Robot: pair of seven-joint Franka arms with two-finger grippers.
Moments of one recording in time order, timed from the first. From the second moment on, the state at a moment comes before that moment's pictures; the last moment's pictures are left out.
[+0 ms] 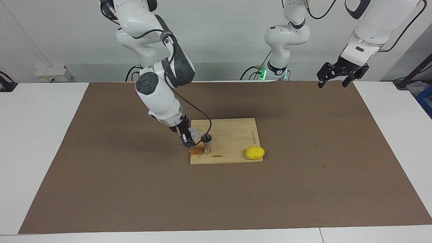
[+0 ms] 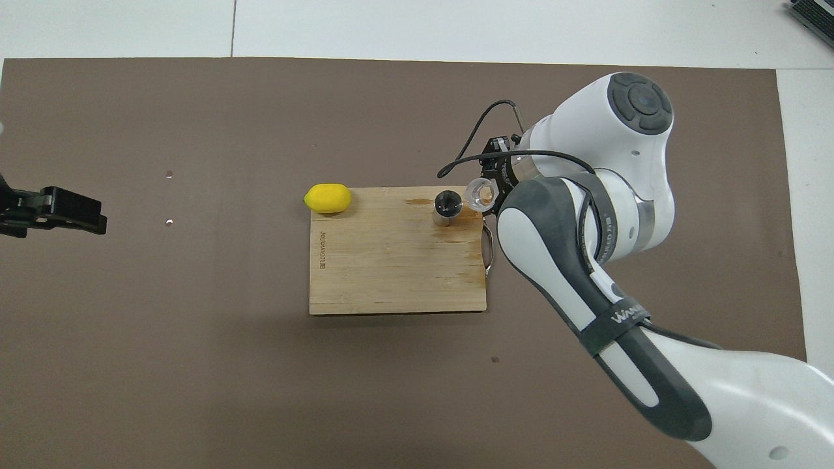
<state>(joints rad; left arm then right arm) -0.01 -0.04 -0.06 -1.58 -0.02 1.50 -0.04 0.26 0.37 0.11 -1.61 0.21 2.05 1.57</state>
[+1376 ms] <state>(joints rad) 0.05 -0.06 -0.10 -1.66 -0.02 1.55 0.02 0.37 0.38 0.11 -1.60 -0.19 2.13 1.57</state>
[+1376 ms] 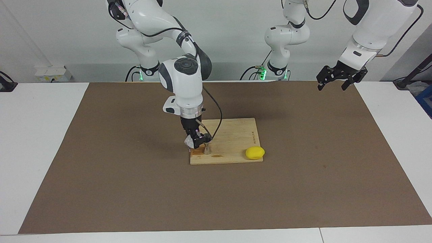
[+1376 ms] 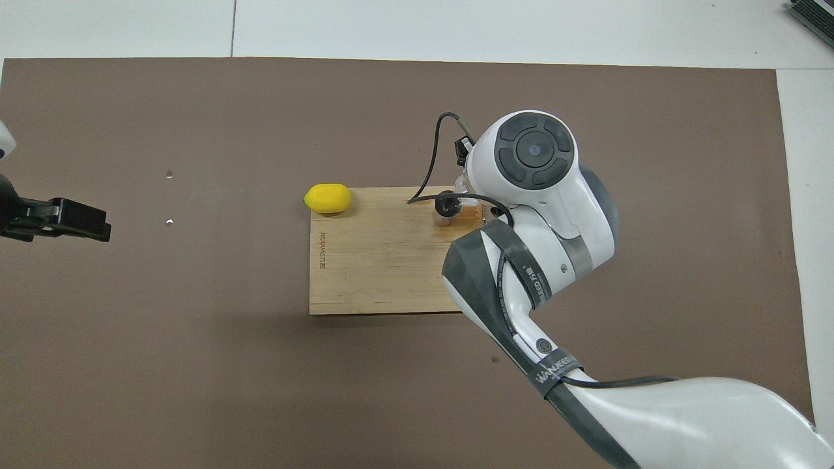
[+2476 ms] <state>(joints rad) 0.05 -0.06 -0.10 -1.66 -0.02 1.55 0.02 0.42 0.38 0.11 -1.60 -0.37 2.13 1.57</state>
